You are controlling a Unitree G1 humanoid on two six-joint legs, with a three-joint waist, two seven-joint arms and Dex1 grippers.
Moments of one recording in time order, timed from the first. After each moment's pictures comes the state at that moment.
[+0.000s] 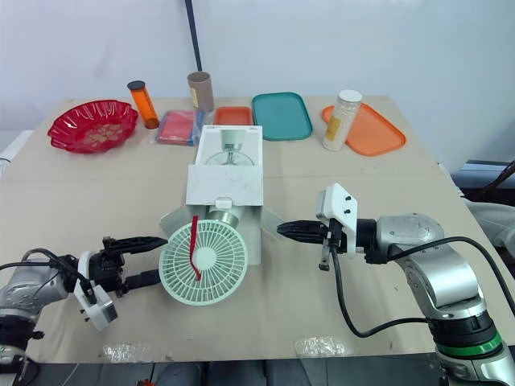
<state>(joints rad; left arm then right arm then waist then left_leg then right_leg) -0.28 0.64 0.18 0.50 0.39 -1.58 -0.74 -0.31 -0.79 -0.02 -0.37 0.49 0.50 1.08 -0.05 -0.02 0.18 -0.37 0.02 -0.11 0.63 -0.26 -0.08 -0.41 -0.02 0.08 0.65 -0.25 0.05</state>
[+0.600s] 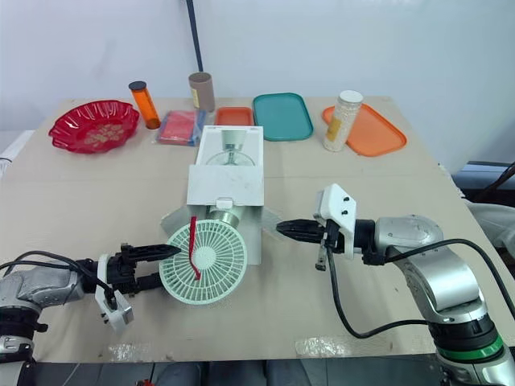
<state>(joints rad) -0.31 0.64 0.23 0.49 1.03 -1.60 -0.19 -0.28 -0.80 -0.02 -0.41 0.48 0.51 1.02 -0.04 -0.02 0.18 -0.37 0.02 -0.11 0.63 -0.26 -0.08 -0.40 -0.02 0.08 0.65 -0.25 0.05</state>
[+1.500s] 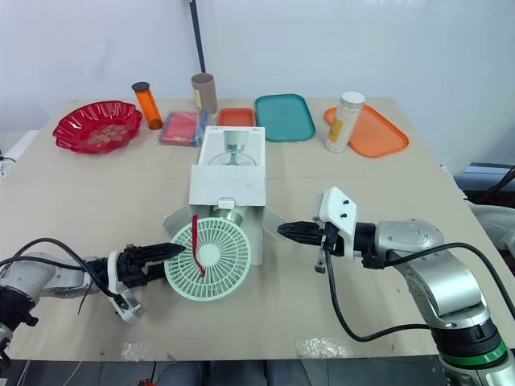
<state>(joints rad) -0.42 0.92 -0.43 0.39 1.43 -1.07 0.82 -0.27 -0.81 -0.02 -0.43 0.48 0.52 0.99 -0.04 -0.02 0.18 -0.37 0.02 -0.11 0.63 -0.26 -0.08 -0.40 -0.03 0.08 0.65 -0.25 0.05</state>
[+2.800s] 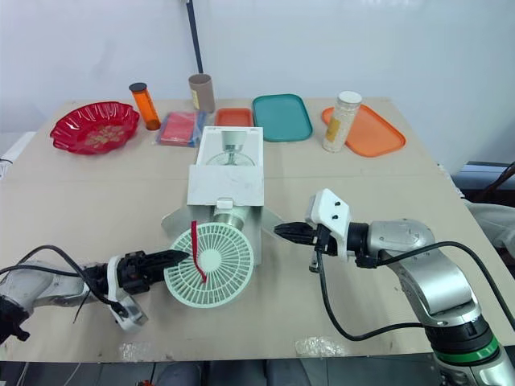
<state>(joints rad) -0.27 1.01 -0.45 0.17 1.15 -1.02 0.69 -0.29 -0.80 0.03 -0.42 0.43 0.50 0.98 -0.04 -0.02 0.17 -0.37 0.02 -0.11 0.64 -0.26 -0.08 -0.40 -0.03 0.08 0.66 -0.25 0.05</state>
